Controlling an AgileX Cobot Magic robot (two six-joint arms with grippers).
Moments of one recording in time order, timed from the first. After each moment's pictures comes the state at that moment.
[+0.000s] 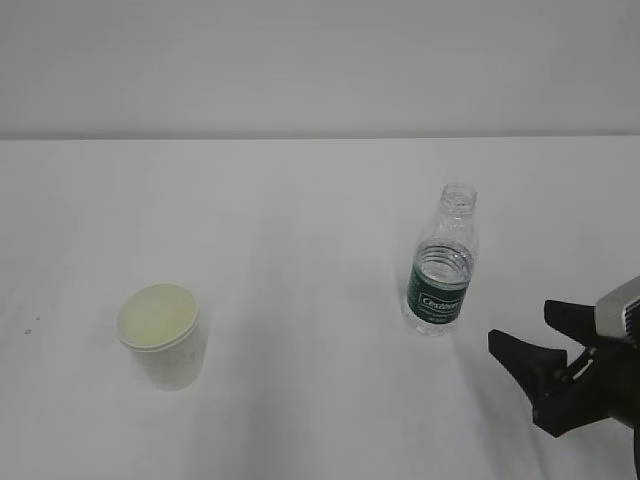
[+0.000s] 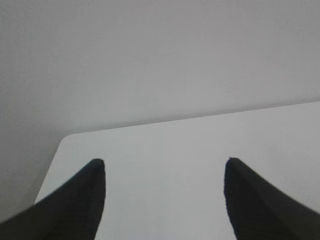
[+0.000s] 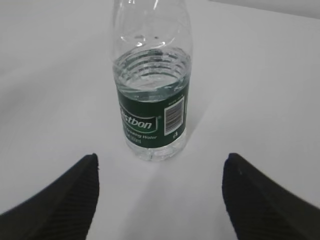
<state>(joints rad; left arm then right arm) -0.04 0.41 -0.55 -0.01 0.38 0.07 0.10 1.73 -0.12 -0.39 -1.15 -0.01</state>
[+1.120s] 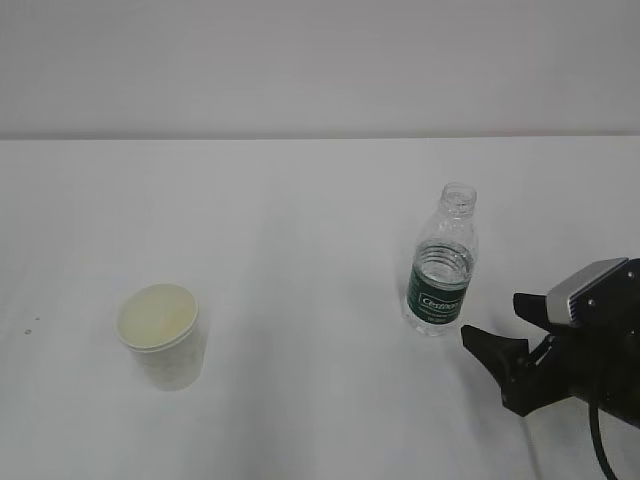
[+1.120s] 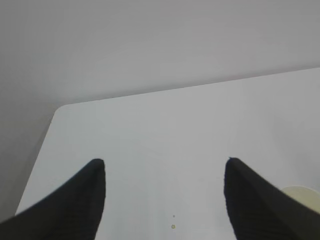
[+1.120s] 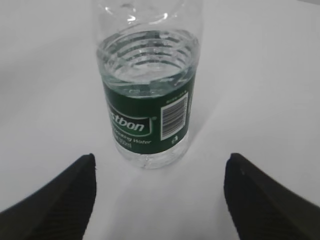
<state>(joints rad) -0.04 0.48 -0.55 0.00 0.43 0.07 0.10 1.92 -0.26 -0.43 -1.15 -0.06</state>
